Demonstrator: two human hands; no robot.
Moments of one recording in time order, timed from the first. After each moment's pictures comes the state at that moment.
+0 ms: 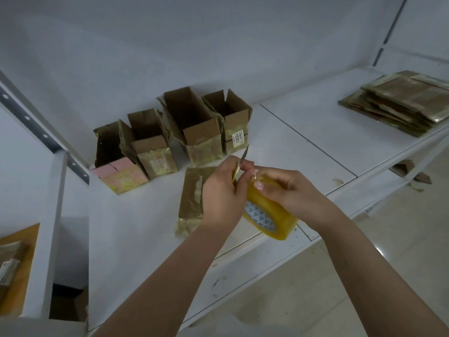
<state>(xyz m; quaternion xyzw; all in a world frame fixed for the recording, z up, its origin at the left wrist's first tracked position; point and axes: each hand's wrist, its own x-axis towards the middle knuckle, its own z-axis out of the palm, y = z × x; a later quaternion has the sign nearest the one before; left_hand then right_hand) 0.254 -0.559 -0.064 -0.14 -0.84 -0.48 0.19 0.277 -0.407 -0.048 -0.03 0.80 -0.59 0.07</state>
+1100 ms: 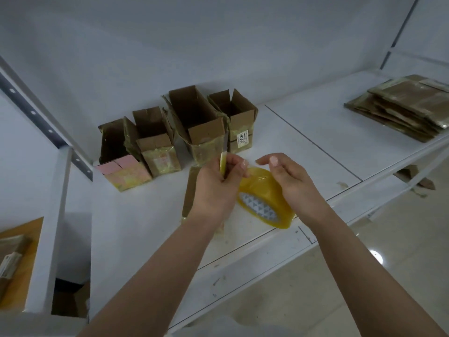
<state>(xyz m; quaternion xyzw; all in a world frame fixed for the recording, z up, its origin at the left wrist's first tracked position) 0.255 -0.573 -0.032 -0.04 -0.79 -0.60 0.07 0.265 -0.421 -0.048 0.02 0.81 -0.58 -0.04</state>
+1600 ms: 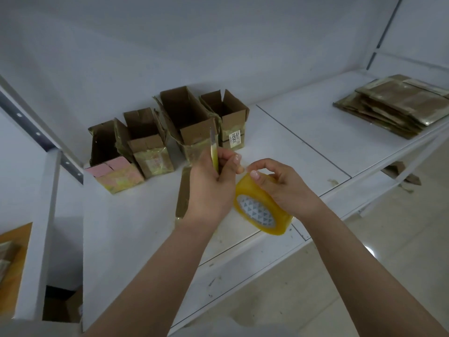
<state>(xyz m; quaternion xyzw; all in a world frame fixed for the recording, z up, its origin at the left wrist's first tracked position) 0.261 -0.569 -0.028 -0.05 -0.79 -0.60 0.12 0.263 -0.411 -0.057 -0.03 0.81 -0.59 0.01</state>
